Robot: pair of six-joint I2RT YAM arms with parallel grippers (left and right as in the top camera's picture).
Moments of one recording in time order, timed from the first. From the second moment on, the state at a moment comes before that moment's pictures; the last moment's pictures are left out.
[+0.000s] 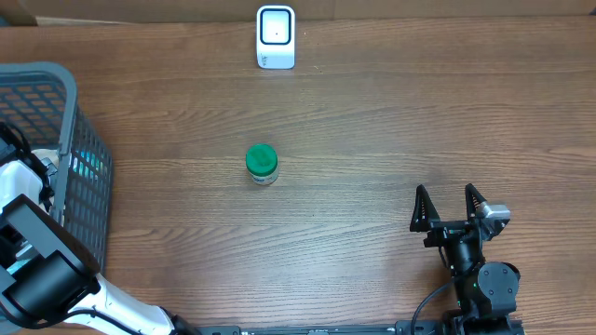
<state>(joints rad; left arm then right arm) 0.71 1.96 1.28 -0.47 -0.28 0.03 0.09 0.01 0.02 -0.03 -0.02 0.26</state>
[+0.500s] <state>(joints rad) 0.71 1.98 1.37 -0.68 -0.33 0.01 0.09 0.01 0.02 -0.03 -0.02 0.26</state>
